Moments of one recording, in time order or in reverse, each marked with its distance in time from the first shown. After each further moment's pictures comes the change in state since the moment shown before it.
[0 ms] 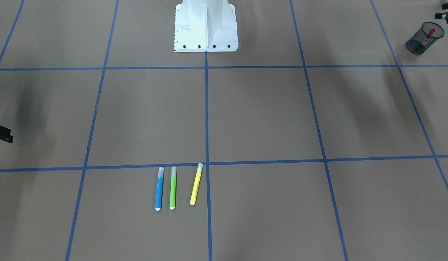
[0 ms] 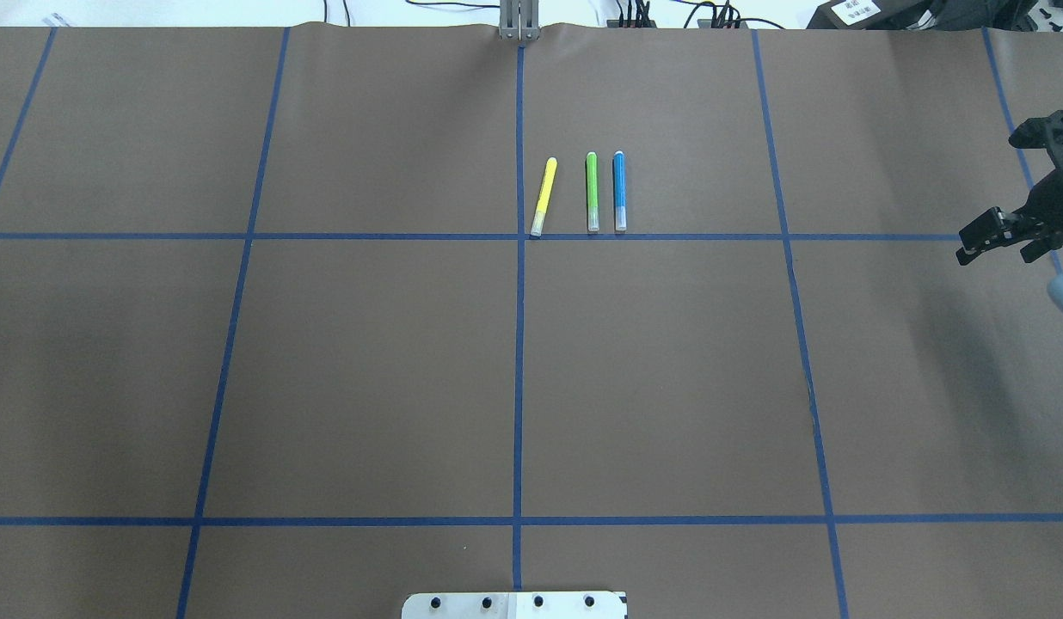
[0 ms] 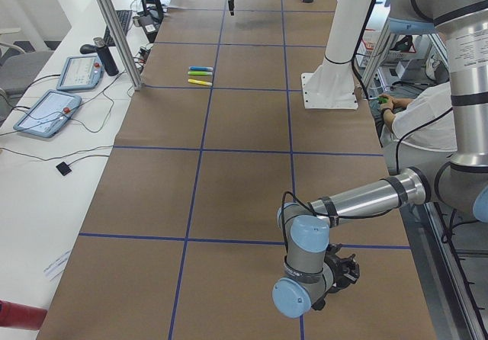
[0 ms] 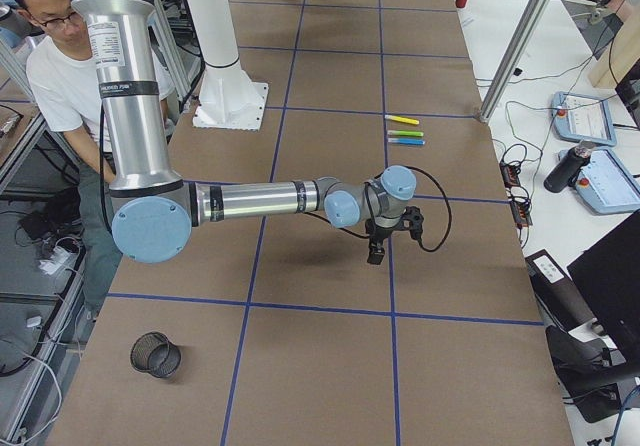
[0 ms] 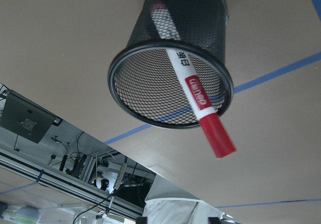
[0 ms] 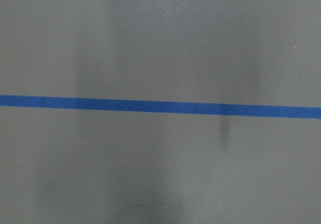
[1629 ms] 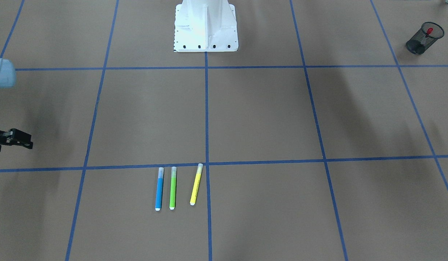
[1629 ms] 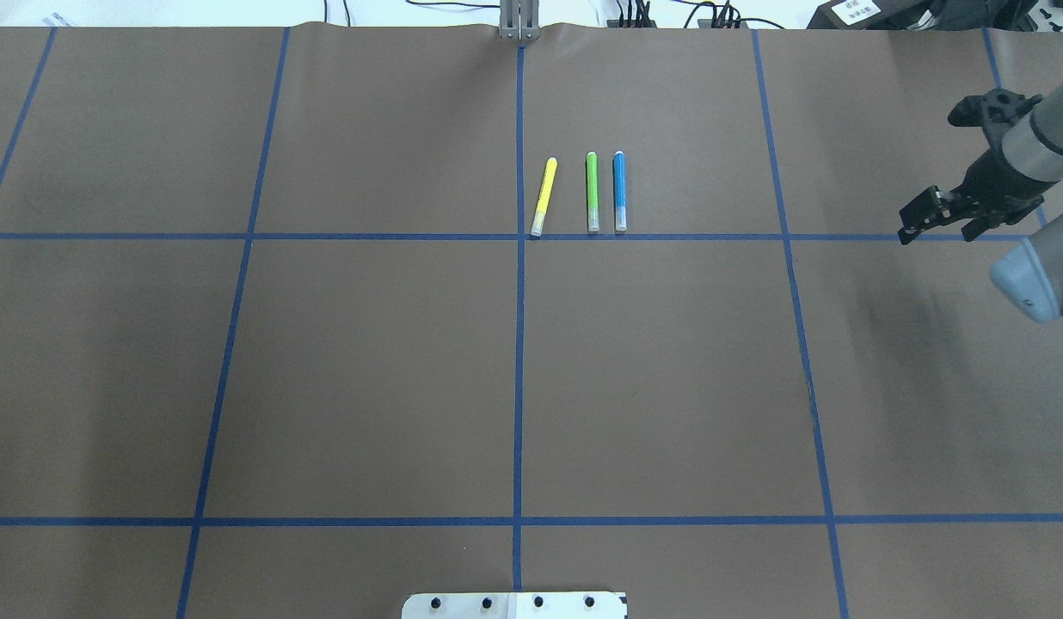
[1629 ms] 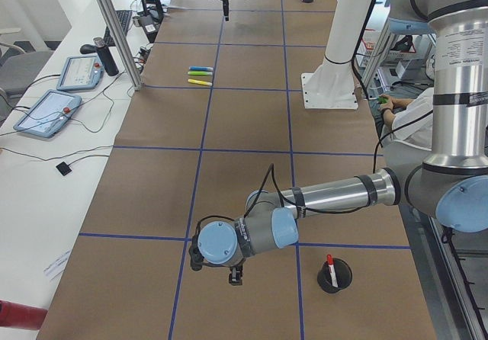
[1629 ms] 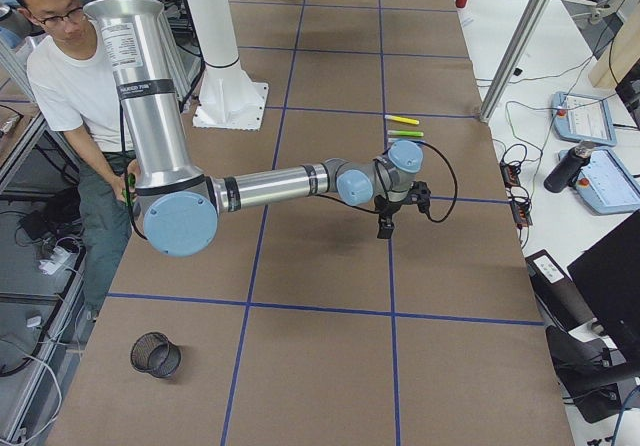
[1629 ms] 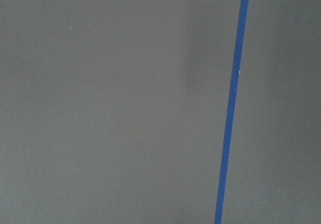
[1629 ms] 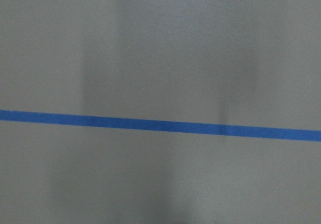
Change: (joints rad) left arm 0.009 -0.183 0.044 -1.043 -0.109 -0.080; right arm -0.095 0.121 0.008 0.000 -0.037 0.126
